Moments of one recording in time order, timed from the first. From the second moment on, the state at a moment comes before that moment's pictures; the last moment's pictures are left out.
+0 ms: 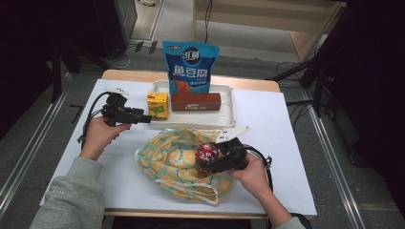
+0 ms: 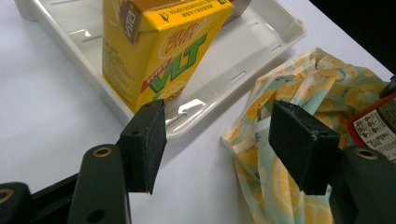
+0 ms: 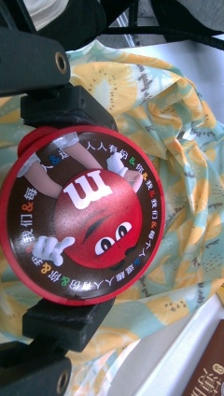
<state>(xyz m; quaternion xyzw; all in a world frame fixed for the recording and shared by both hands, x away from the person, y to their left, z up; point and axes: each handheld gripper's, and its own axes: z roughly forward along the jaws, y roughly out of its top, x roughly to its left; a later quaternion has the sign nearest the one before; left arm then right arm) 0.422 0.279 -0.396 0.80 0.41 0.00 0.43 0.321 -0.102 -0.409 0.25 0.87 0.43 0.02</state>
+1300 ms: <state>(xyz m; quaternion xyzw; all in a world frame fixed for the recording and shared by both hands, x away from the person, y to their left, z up) 0.421 0.277 -0.393 0.81 0.40 0.00 0.43 0.356 -0.100 -0.368 0.24 0.87 0.43 0.03</state>
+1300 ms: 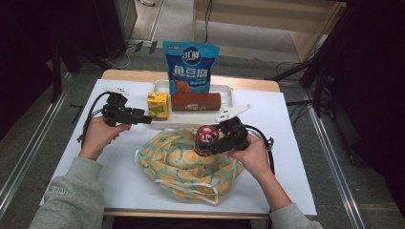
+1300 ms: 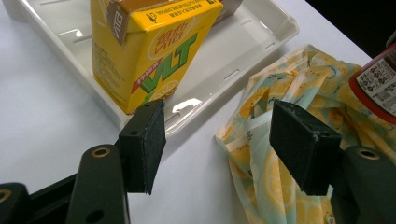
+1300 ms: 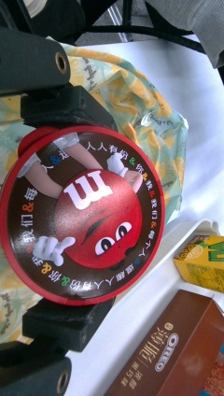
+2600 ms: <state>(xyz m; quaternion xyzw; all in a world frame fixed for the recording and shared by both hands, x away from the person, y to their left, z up) 0.412 0.279 -0.390 0.81 0.40 0.00 0.43 0.398 -0.118 -0.342 0.27 0.85 0.44 0.05</state>
